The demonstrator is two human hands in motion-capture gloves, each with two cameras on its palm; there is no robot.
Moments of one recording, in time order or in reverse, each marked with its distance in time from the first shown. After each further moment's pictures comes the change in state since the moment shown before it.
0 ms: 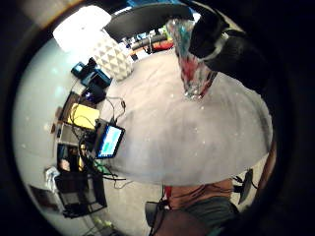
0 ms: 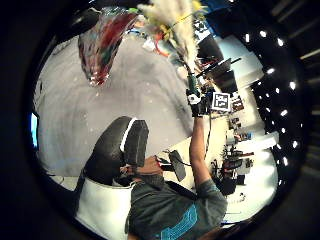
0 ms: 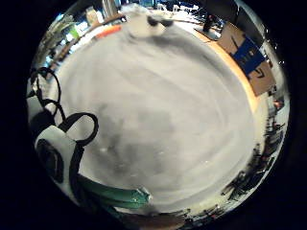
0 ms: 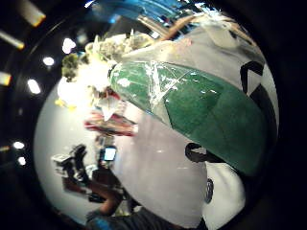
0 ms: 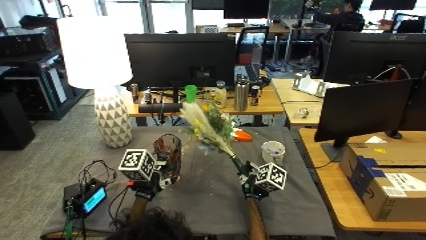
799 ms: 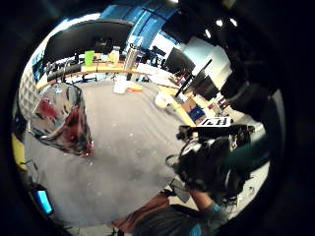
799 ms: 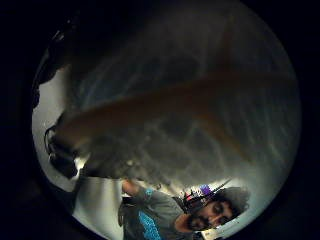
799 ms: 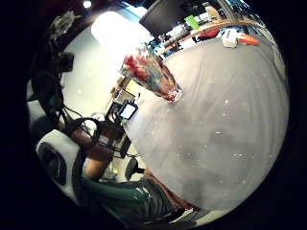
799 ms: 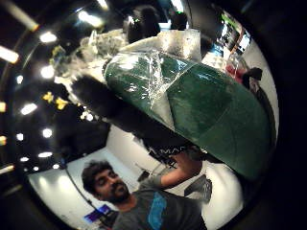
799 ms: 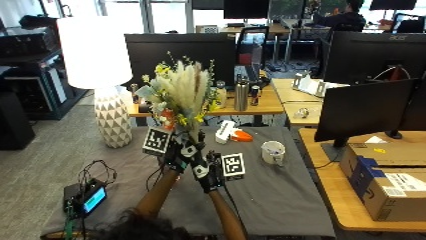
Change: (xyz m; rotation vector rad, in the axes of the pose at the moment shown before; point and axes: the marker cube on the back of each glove) left arm 0.134 -0.098 -0.058 0.249 0.966 0.435; right arm -0.224 0.062 0.004 -0.292 -0.943 -0.414
